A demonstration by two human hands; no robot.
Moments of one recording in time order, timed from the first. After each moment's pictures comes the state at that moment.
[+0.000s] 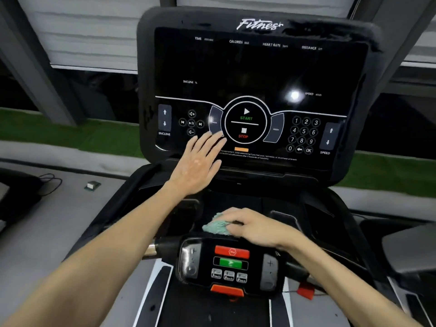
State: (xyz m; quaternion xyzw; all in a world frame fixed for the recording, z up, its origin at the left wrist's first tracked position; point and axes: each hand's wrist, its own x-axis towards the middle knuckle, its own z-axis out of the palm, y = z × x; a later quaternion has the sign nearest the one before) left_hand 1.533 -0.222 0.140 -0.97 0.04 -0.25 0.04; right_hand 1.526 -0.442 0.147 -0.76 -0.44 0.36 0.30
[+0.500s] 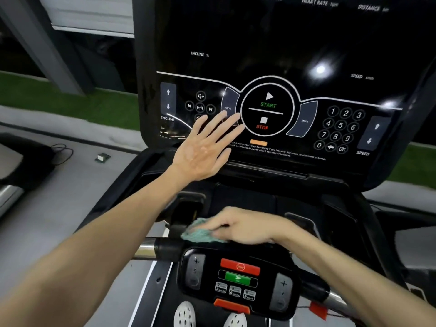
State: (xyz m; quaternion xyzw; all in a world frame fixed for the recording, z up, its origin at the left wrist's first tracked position) left_hand 1.562 -0.200 0.131 -0.95 0.06 -0.27 0.14; right_hand 1.552 -0.395 0.139 -0.68 -0.53 0.45 0.23
